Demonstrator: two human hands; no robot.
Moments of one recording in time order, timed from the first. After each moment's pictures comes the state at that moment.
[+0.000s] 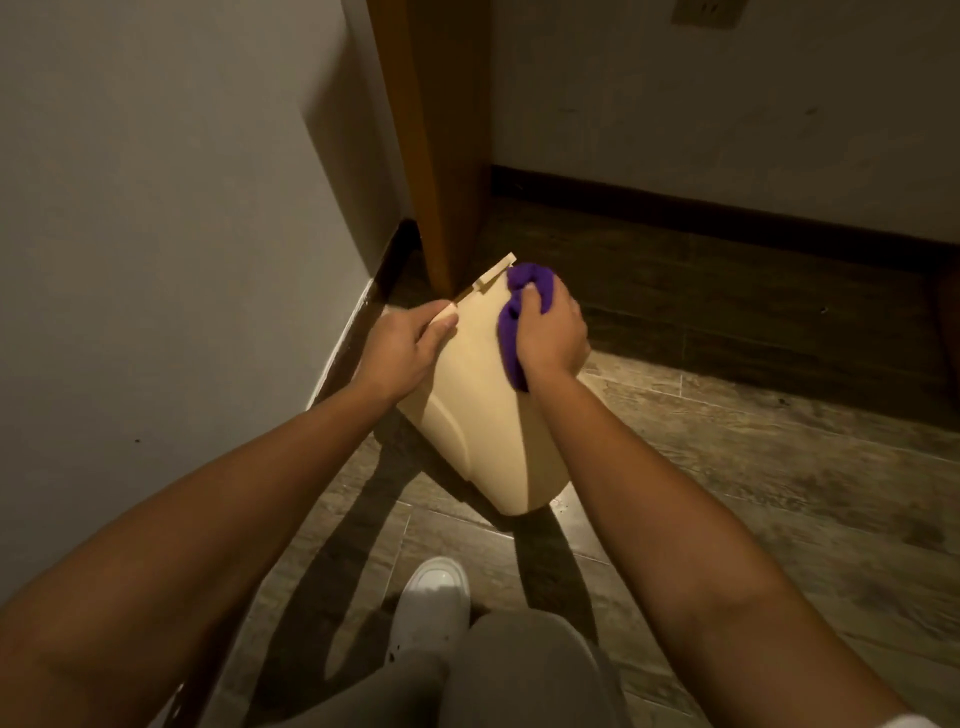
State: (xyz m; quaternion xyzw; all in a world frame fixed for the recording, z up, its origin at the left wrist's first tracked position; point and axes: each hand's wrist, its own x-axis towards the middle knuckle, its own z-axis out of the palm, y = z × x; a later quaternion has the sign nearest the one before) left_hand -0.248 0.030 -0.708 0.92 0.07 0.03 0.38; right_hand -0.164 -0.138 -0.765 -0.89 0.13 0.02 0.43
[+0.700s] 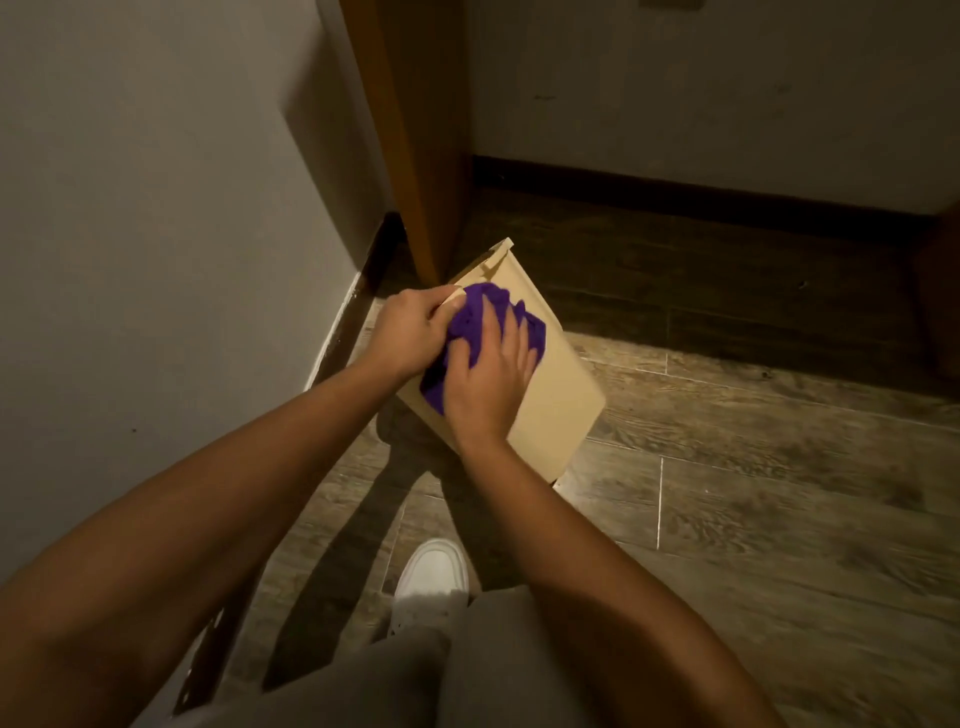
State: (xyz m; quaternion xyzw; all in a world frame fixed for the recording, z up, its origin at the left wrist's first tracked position) left_hand -0.245 0.003 -0.688 0.92 0.02 0.00 0.39; right_hand -0.274 -0.101 -0.759 -0.89 0.03 -0.07 0.45
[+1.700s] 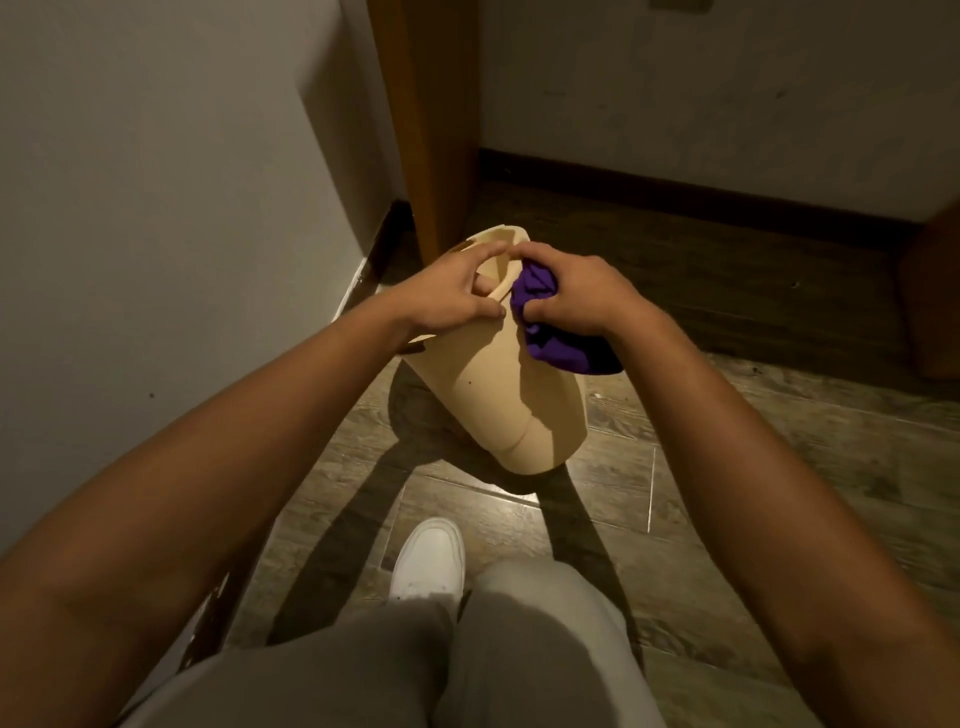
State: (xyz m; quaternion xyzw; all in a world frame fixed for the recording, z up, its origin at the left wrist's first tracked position) left_hand -0.232 -0.010 -0.642 0.86 -0.02 -0.22 0.46; right_hand -0.187 -0.208 -0.648 -0.94 -0.16 0.22 0.22
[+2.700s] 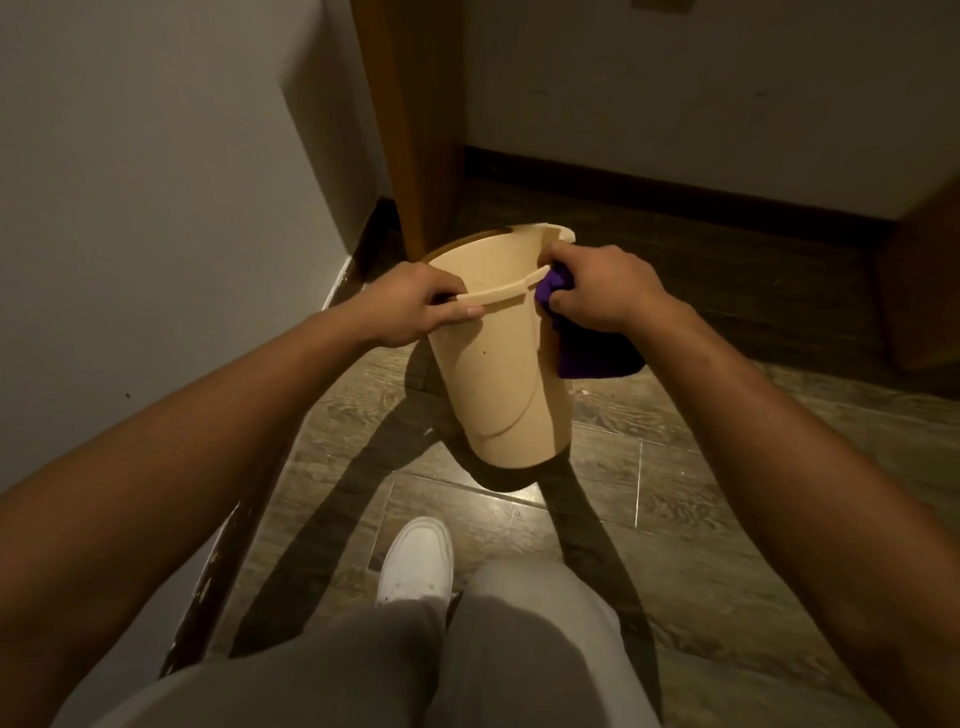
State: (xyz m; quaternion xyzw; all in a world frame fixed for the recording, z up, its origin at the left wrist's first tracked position) left_hand -0.251 0.010 -0.649 0.93 -0.11 -0.14 0.31; right_hand -0.183 -0.238 -0.647 -0.96 -0.17 0.15 0.15
